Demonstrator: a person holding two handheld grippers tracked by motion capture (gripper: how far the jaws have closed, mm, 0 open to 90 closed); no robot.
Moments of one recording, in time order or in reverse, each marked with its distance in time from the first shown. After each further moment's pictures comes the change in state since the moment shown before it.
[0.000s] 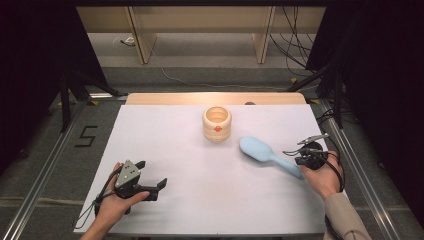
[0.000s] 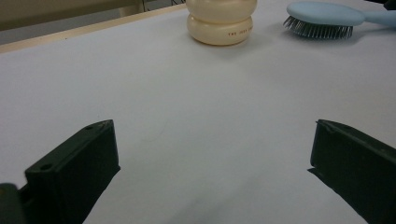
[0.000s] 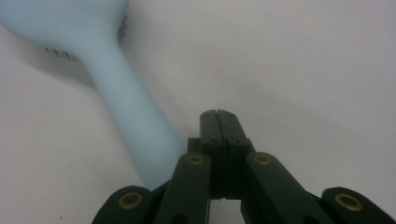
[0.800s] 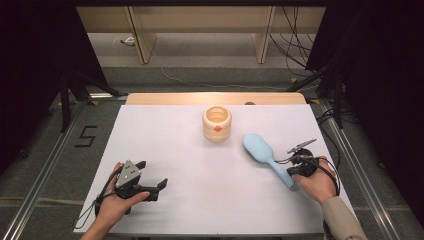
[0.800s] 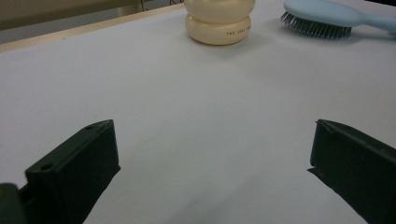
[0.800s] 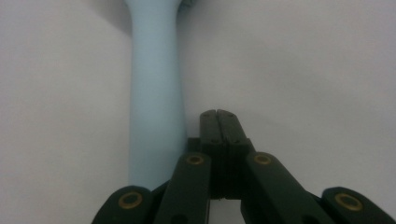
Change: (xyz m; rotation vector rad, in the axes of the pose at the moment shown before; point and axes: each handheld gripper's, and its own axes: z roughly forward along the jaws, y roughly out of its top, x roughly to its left) left arm -0.001 0.000 0.000 0.003 -0.005 0.002; right arm 0.027 -0.003 0.002 0.117 0.109 -0.091
